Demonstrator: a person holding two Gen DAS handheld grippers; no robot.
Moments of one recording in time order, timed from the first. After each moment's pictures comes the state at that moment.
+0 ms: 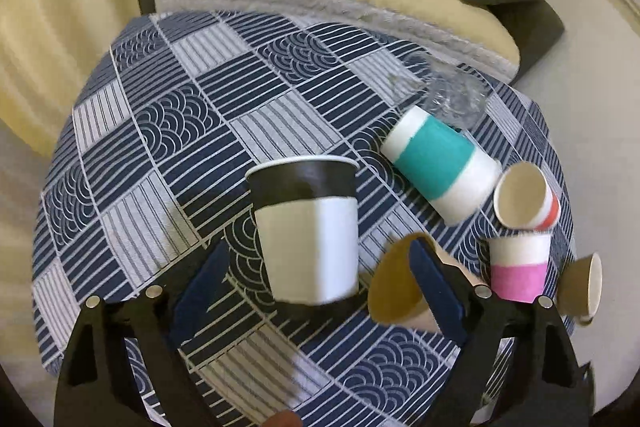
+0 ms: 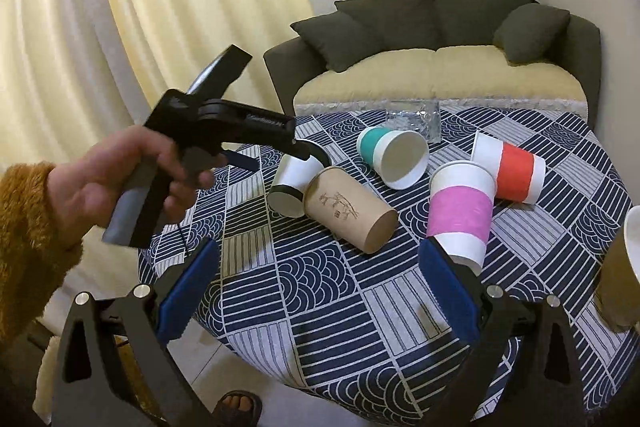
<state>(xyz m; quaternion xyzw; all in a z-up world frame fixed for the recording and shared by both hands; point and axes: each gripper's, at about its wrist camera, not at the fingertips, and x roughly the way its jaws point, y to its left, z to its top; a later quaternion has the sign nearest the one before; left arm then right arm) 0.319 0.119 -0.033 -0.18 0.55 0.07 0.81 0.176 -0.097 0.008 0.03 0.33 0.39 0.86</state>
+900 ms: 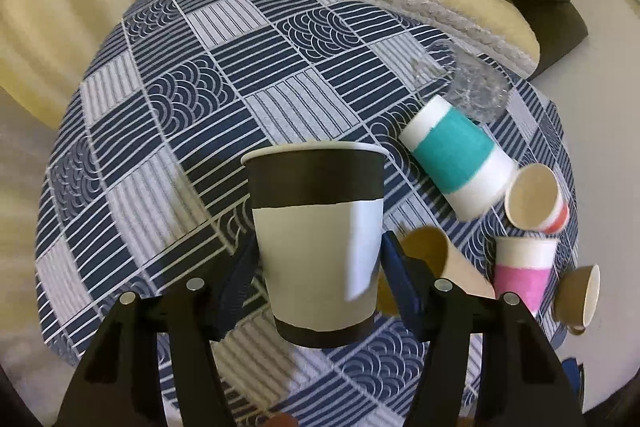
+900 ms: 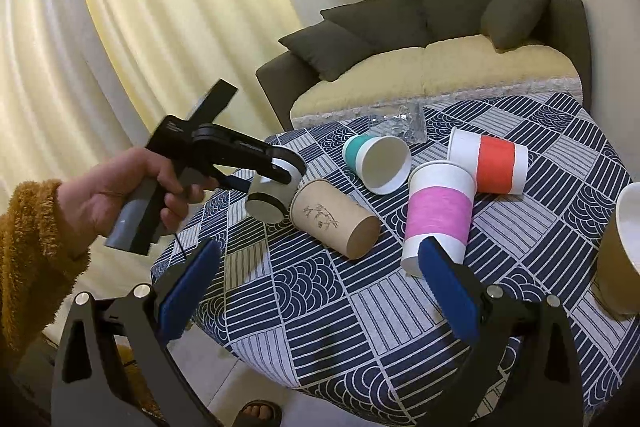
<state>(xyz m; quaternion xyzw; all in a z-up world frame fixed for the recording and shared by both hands) 0.314 0.122 -0.027 -0.19 0.58 0.09 0.79 0.187 -0.128 0.010 0.09 0.34 0.39 0.85</state>
